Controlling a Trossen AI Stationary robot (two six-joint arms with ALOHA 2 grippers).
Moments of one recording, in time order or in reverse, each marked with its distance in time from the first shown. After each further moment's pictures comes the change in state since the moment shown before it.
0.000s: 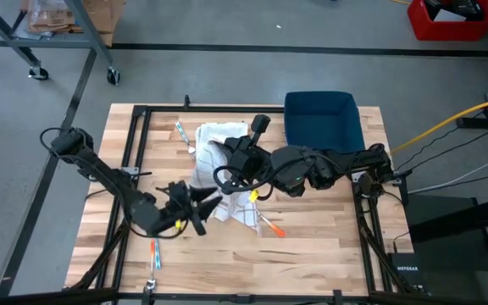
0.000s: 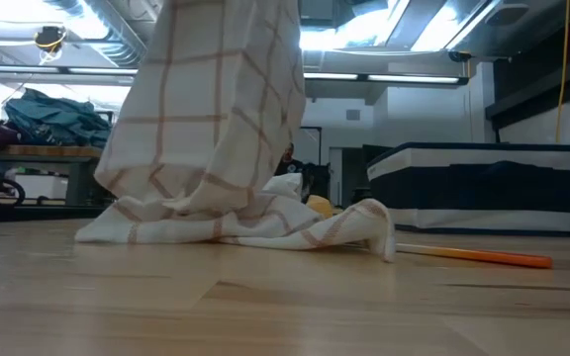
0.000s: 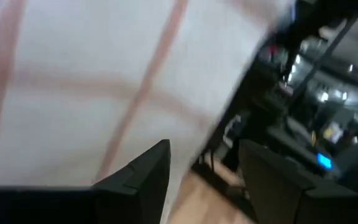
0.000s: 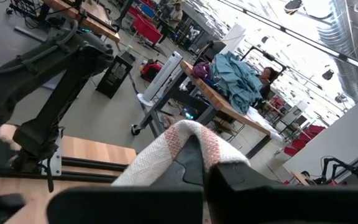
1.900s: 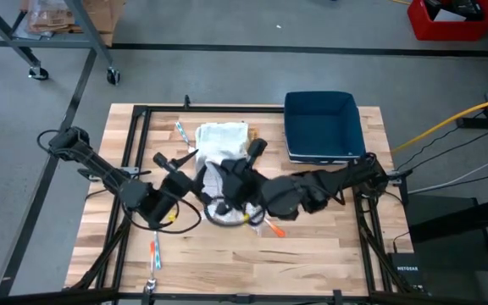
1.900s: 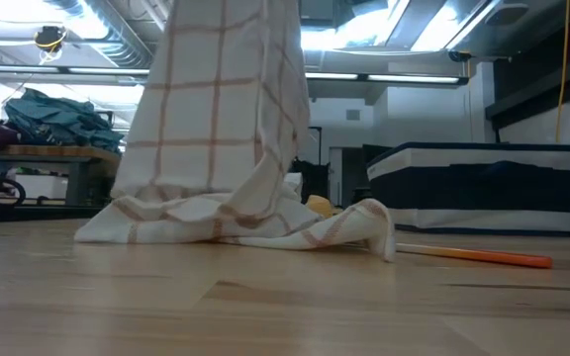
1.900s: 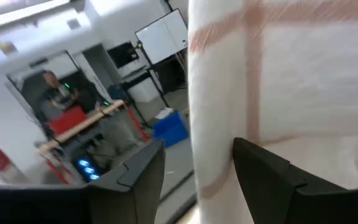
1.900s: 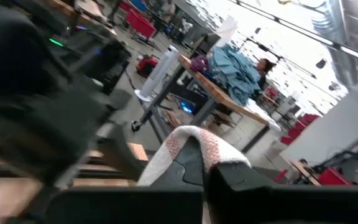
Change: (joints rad) left arm 0.083 -0.033 0.169 0.098 -0.385 1.265; right arm 0.106 0.067 -0.001 0.051 0.138 0.051
